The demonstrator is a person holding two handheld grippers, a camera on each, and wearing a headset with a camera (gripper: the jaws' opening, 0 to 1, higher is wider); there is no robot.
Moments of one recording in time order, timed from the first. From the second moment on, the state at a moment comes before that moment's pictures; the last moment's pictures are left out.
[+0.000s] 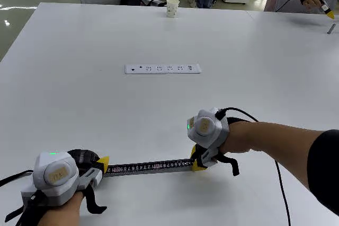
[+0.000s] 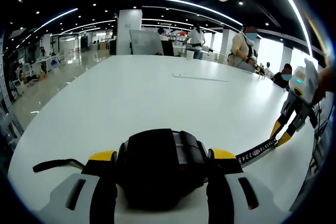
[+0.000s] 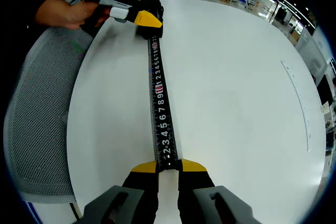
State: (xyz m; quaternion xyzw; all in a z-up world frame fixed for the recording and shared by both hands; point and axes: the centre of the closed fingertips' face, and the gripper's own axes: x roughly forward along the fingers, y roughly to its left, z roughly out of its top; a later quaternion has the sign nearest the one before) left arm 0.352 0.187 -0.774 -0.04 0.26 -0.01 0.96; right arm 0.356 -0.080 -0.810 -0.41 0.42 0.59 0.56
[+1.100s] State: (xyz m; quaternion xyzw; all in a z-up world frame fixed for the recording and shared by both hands) left arm 0.352 0.186 -0.775 -0.04 0.27 -0.02 0.96; right arm 0.355 -0.077 -0.809 -0.40 0.42 0.58 0.57
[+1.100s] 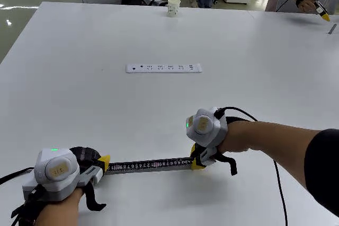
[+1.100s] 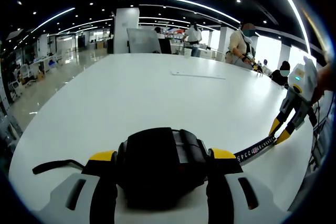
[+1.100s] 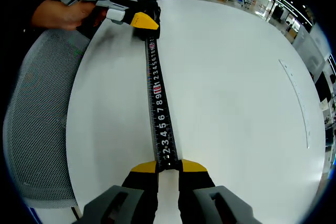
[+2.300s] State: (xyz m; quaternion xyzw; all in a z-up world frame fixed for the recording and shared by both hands) left arm 0.352 0.185 -0.777 -0.04 0.28 -0.02 0.96; right arm 0.354 -0.073 -0.810 -0.42 0.42 0.59 0.55
